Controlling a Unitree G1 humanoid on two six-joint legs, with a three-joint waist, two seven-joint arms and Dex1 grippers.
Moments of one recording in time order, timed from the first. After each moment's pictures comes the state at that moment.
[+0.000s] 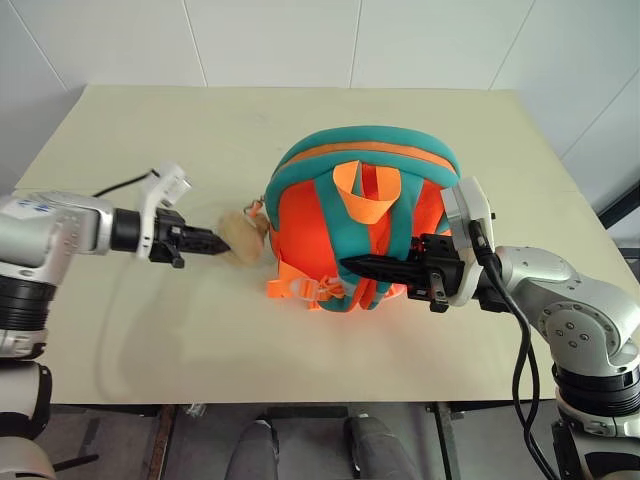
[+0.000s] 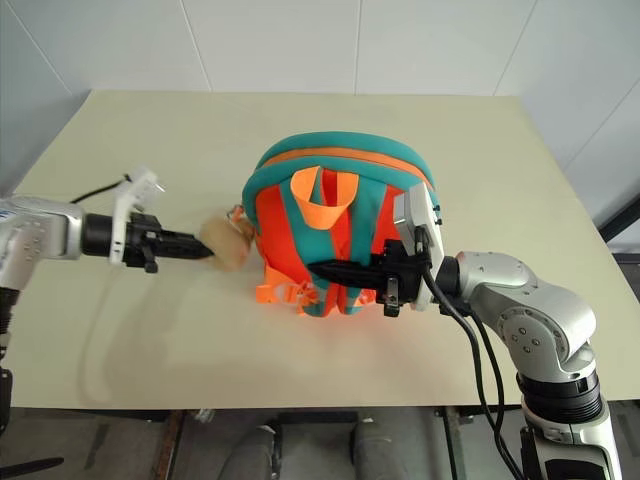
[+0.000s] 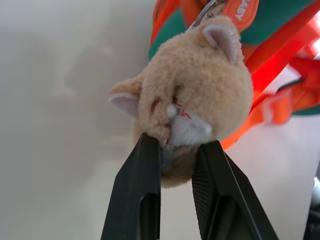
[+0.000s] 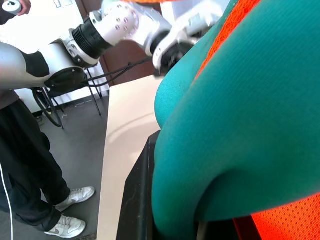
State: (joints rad) left arm -0.85 1.02 -0.22 0.16 -0.56 1.07 -1.01; right arm -0.52 -0.61 -0.05 -0.48 0.96 0.83 0.84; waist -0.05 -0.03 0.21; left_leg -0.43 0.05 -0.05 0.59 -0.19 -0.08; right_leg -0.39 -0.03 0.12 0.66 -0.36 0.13
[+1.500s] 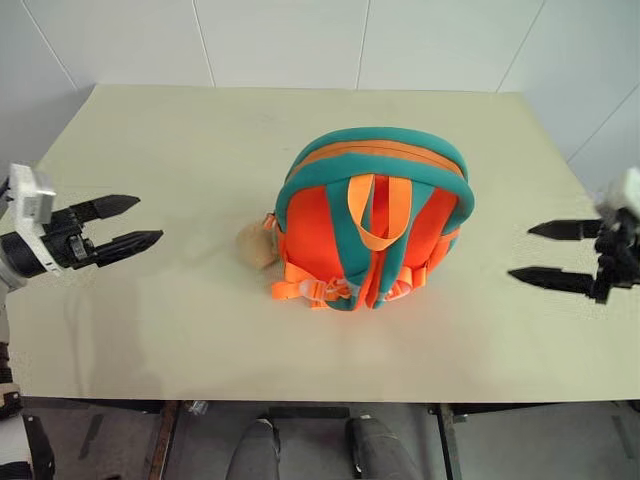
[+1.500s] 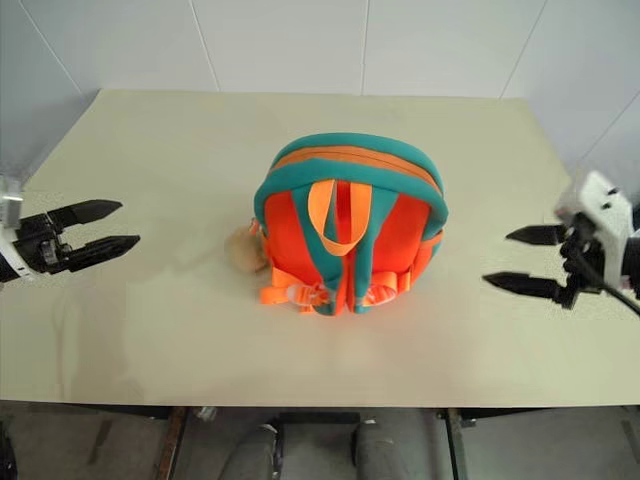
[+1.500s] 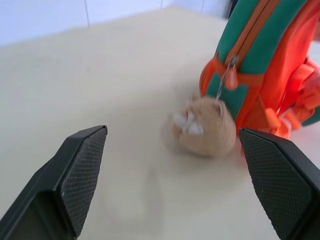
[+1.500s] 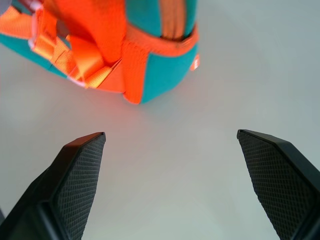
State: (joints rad) left arm -0.52 0.92 0.43 0.41 -0.54 0.29 -1.29; right arm -0.26 -1.23 -0.40 -0.14 0.64 0.70 1.14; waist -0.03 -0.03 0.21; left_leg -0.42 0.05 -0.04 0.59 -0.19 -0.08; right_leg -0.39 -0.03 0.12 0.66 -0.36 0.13
